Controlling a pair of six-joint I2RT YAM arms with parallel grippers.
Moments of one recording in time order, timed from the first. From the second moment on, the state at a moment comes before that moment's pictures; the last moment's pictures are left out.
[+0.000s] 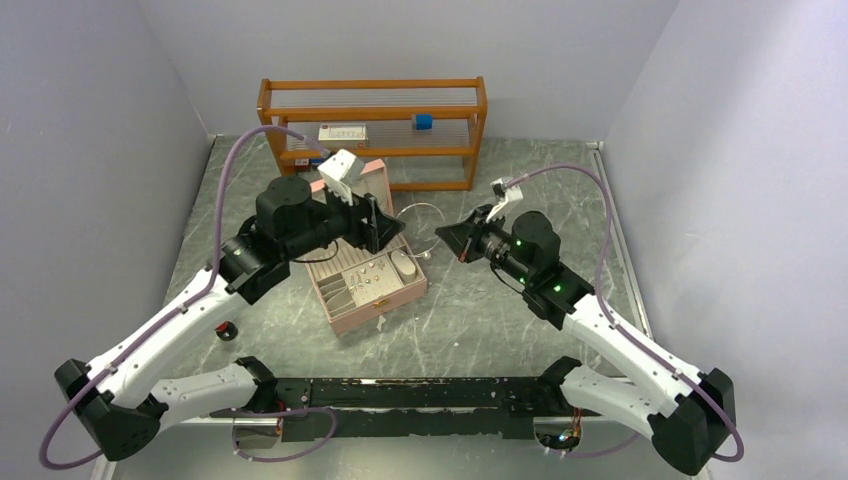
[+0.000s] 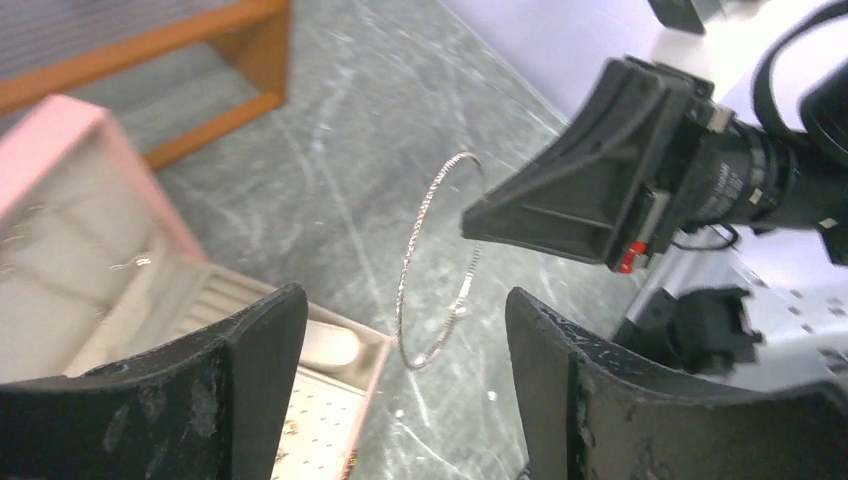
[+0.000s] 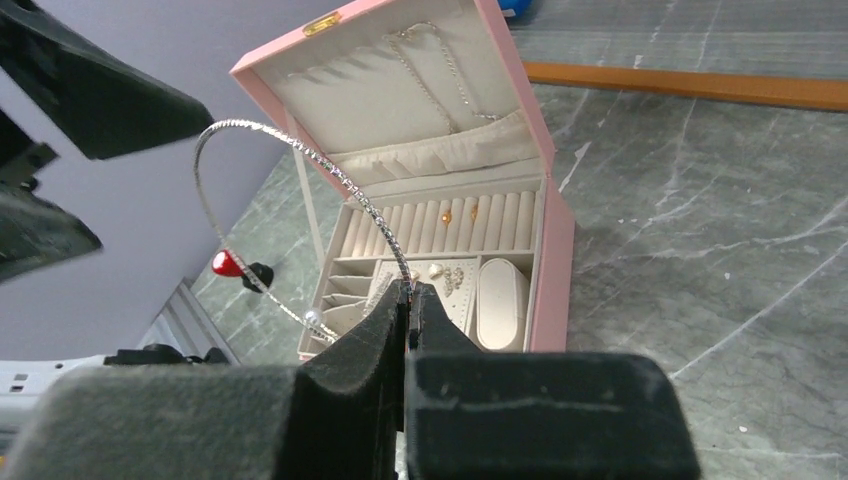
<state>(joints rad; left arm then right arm) -0.73 1.07 1.11 -0.25 0.22 -0.29 0.65 0.93 0.73 0.07 -0.12 0.51</state>
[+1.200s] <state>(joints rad) -0.73 0.70 0.99 -0.30 -0.67 -0.33 0.90 1.79 1.25 0.28 0.01 0.51</state>
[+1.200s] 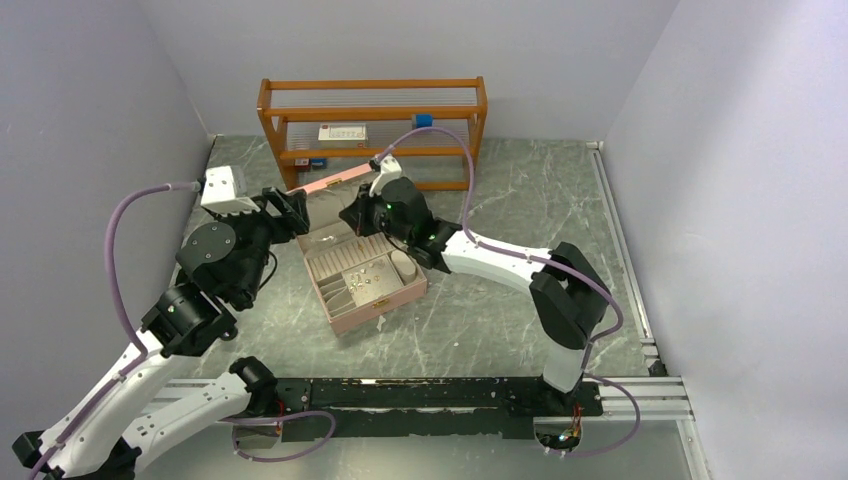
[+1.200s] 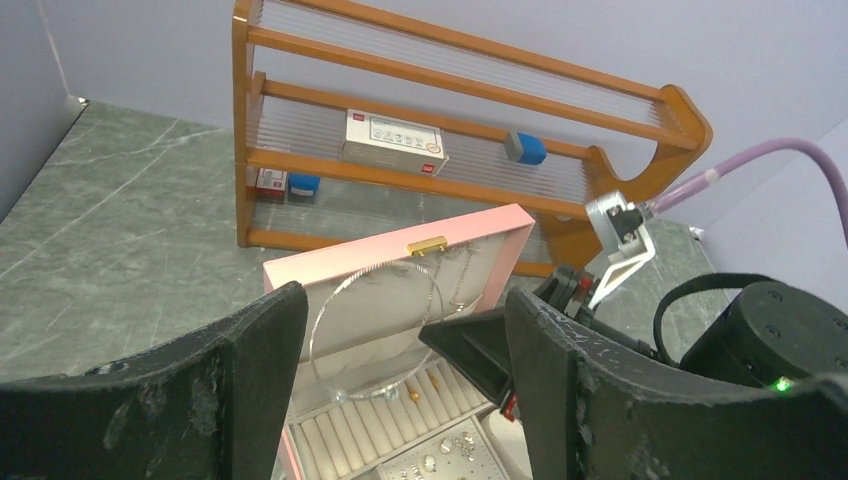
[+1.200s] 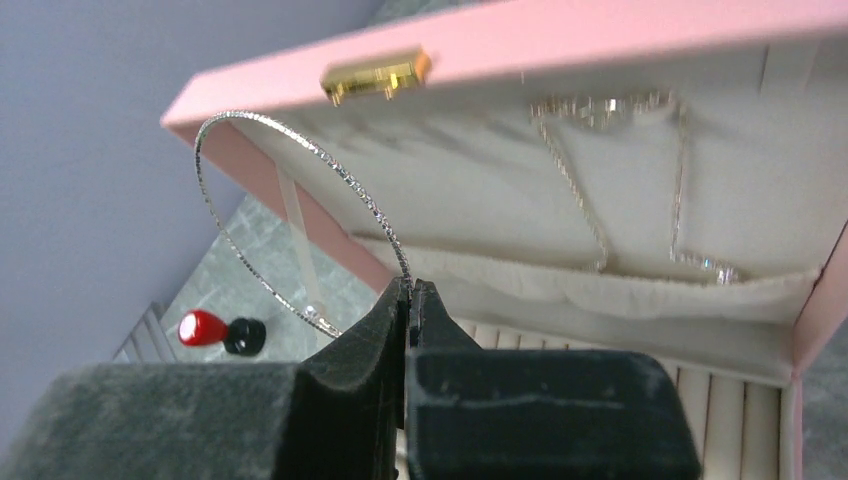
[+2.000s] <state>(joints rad) -0.73 0.72 0.99 -0.30 -0.67 -0.33 0.90 1.85 1.30 0.28 0.05 0.49</state>
